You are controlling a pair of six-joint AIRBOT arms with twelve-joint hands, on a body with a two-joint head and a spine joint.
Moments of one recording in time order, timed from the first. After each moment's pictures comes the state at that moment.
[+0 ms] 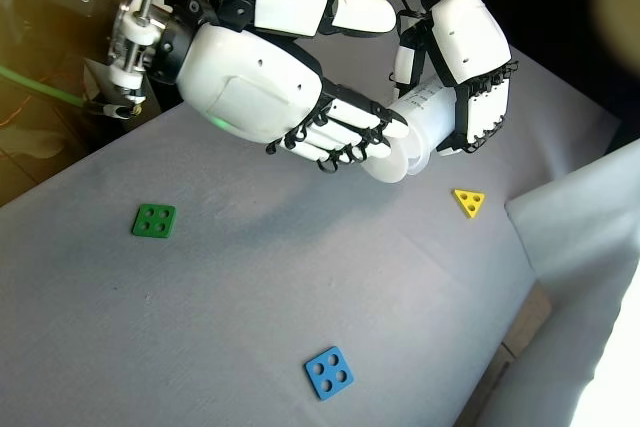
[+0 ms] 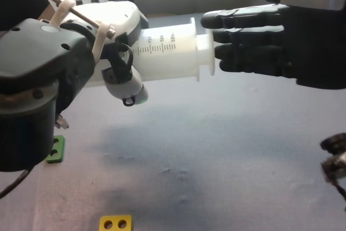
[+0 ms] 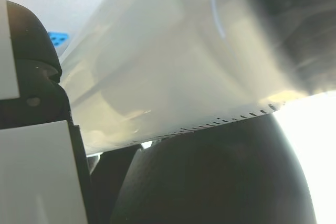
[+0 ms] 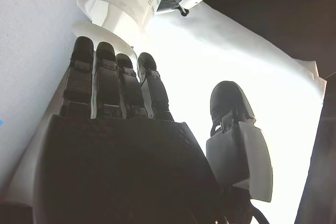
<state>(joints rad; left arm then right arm) 0.37 -1.09 0.80 -1.55 -0.86 2.23 -0.29 -0.82 0.76 0.21 -0.15 0.43</state>
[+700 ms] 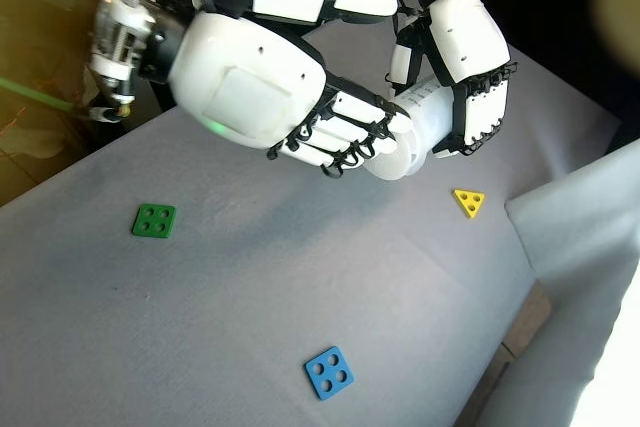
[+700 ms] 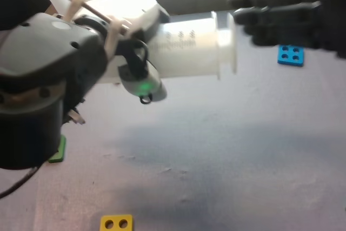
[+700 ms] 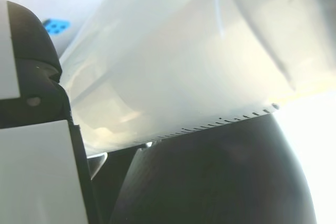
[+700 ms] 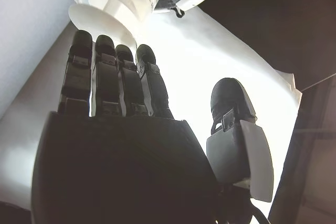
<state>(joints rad) 0.36 -1.11 0.80 -1.51 -0.78 2.21 -0.23 -0.67 0.75 0.23 -0.14 0.14</state>
